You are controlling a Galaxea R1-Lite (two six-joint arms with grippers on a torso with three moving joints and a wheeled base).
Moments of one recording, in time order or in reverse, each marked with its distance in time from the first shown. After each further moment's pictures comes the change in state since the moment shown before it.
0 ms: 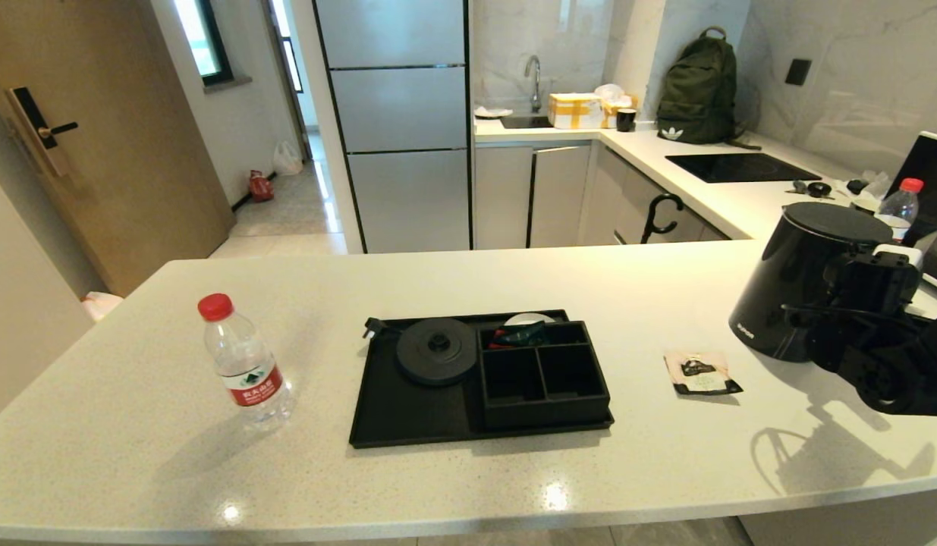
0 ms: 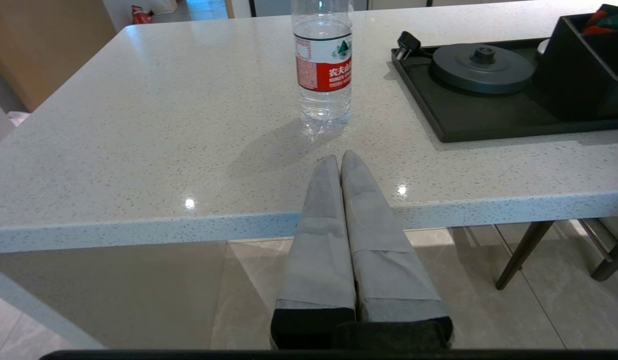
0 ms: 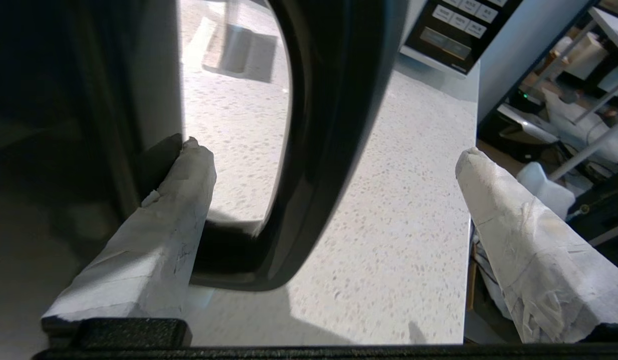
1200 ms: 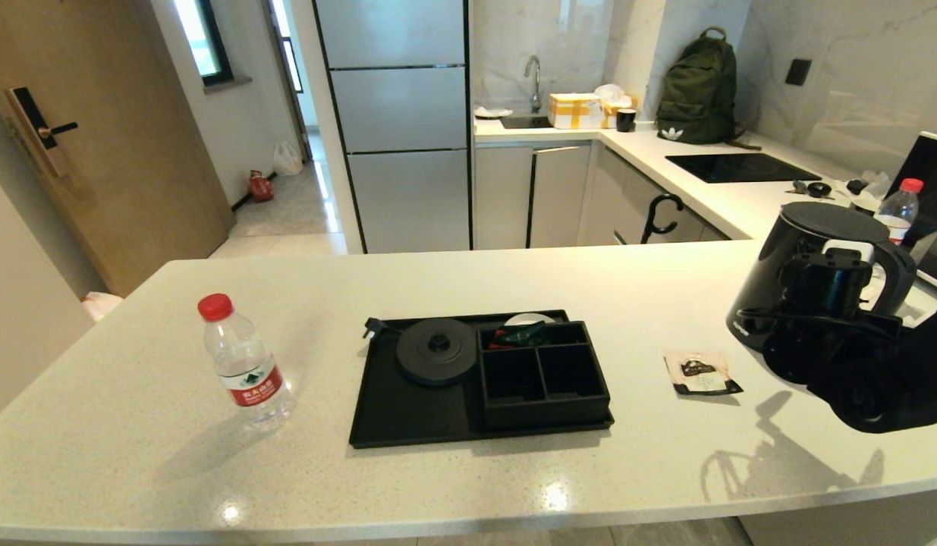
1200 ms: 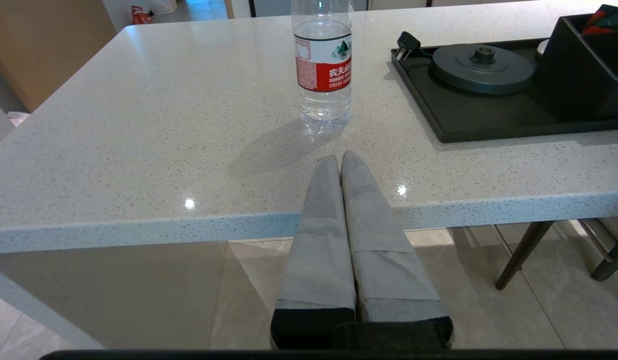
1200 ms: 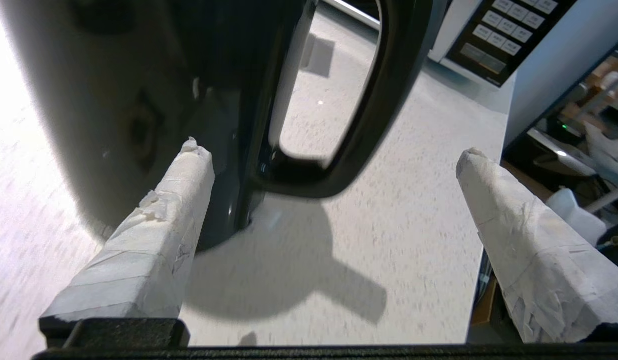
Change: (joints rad) left arm 0.000 0.000 0.000 0.000 0.000 0.000; right arm 0.203 -0.086 0.098 0.001 -0.086 -0.002
